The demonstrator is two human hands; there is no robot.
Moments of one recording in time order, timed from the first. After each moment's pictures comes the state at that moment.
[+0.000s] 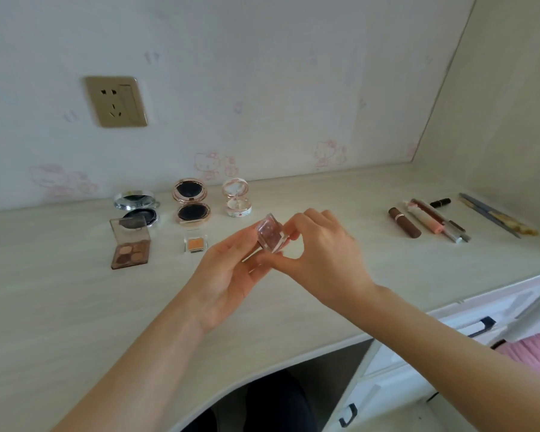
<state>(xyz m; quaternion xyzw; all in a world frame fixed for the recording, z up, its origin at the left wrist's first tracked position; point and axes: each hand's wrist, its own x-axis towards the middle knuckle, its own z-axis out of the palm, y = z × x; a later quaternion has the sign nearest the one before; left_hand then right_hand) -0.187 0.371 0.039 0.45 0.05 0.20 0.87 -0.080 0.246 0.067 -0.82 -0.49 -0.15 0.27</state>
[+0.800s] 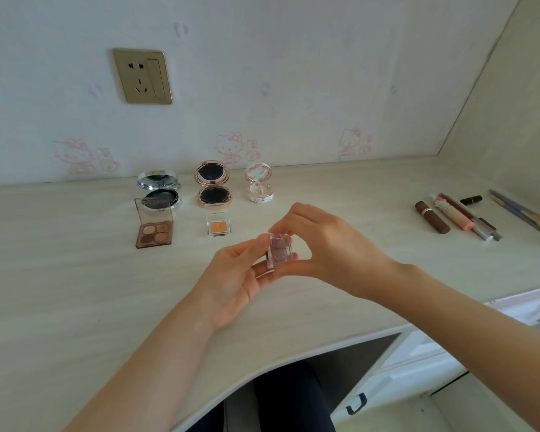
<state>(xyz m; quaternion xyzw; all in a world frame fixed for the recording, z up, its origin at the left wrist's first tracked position) -0.207 0.378 0.023 0.41 0.14 0.19 0.88 -0.085 0.262 0.079 -0.67 -0.70 -0.06 0.23</state>
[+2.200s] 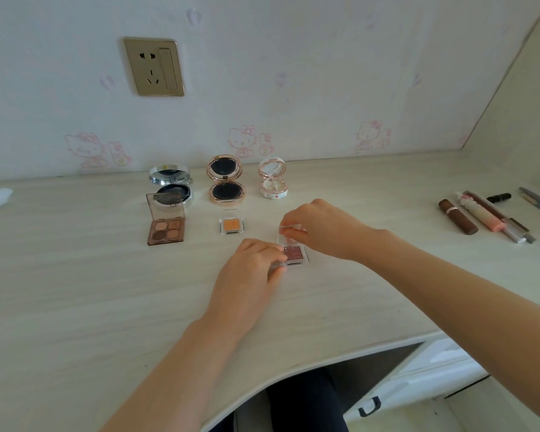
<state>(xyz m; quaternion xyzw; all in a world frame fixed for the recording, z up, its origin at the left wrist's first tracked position) -0.205 0.392 -0.012 0.91 0.21 0.30 0.21 -0.048 0.328 0.058 -0.77 -0.63 0.05 0.08</state>
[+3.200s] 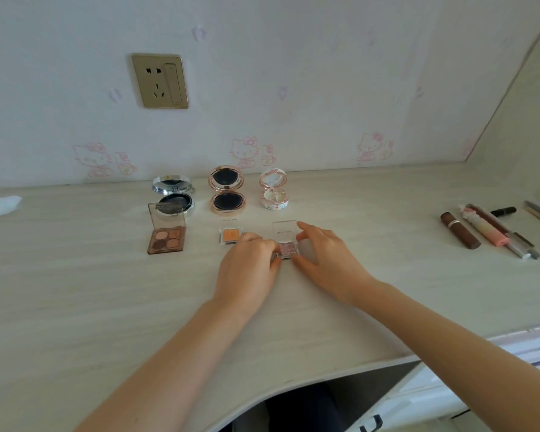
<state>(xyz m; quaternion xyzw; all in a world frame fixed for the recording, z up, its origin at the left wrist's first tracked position) -0.176 0.406 -0.001 0.90 0.31 0.24 0.16 -0.038 0.313 -0.001 -0.78 -0.55 0.02 0.28</state>
